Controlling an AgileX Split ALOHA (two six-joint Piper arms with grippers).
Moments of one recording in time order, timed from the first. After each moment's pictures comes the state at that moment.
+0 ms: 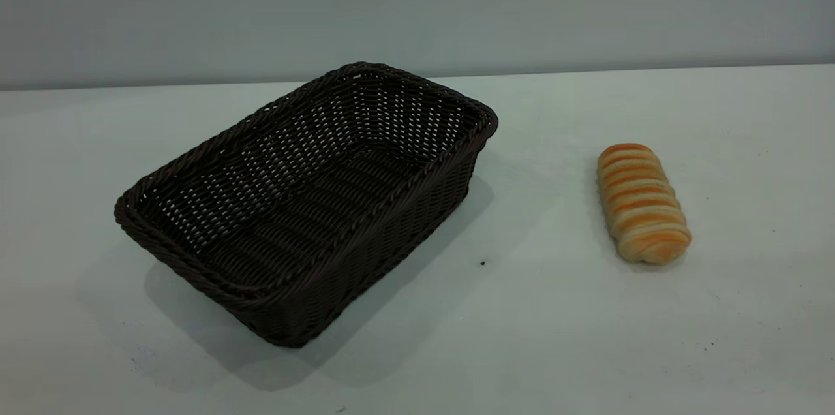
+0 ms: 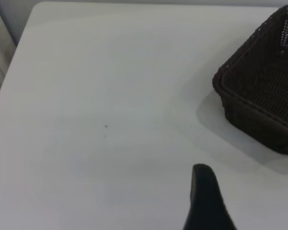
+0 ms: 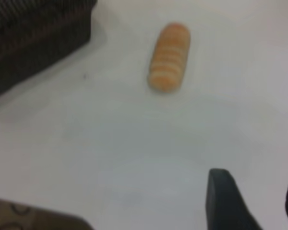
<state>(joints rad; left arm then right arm) -0.06 0.01 -0.55 0.07 1.05 -0.12 0.06 0.09 -0.53 0.17 1.08 -0.12</state>
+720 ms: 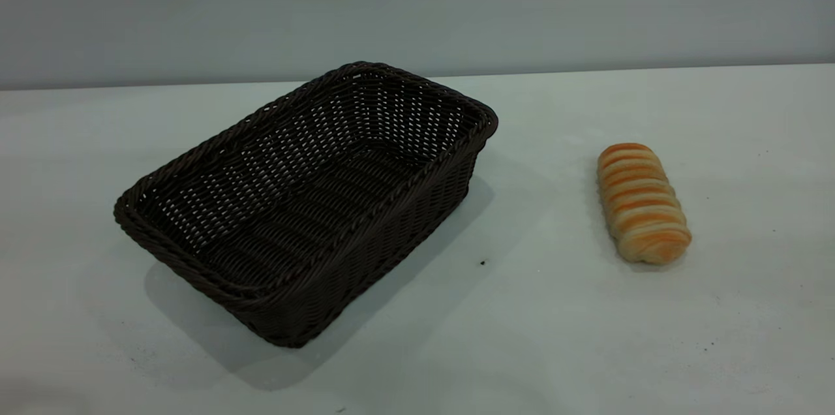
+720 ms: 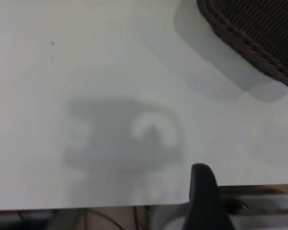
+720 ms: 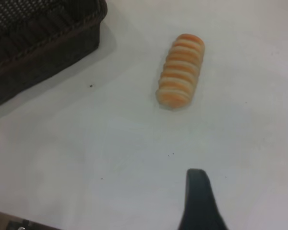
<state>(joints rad) -0.06 1.02 -0.80 -0.06 0.92 -0.12 0.06 0.49 -0.59 0.24 0.87 -0.24</state>
